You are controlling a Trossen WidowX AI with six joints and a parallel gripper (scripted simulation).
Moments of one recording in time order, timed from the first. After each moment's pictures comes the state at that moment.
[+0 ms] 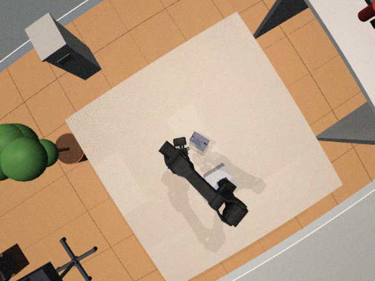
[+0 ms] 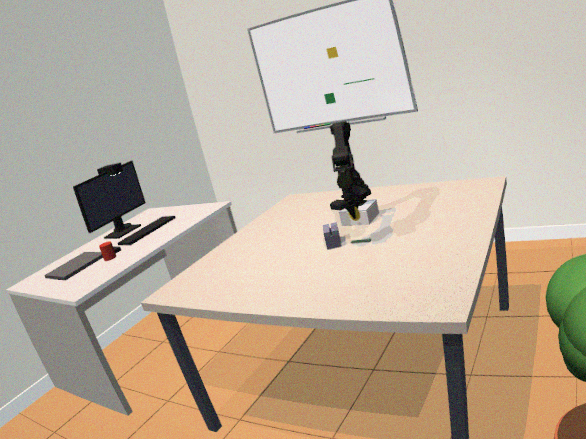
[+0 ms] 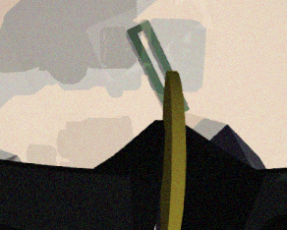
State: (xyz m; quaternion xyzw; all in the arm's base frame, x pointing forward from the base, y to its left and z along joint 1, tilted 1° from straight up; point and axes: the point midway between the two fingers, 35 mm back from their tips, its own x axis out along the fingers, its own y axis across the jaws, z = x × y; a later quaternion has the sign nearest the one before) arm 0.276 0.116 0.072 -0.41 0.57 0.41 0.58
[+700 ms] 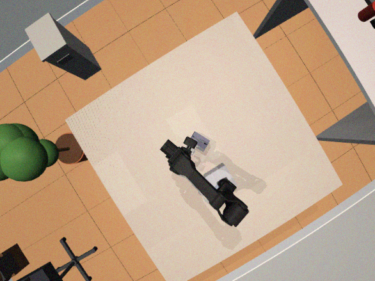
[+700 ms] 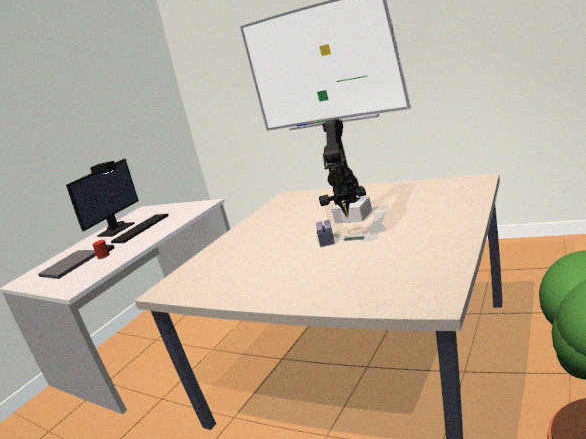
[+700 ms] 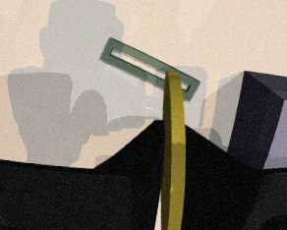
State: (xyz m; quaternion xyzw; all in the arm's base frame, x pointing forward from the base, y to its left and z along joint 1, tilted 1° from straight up) arm 0.278 0.110 0.072 -0.19 0.67 0.20 0.68
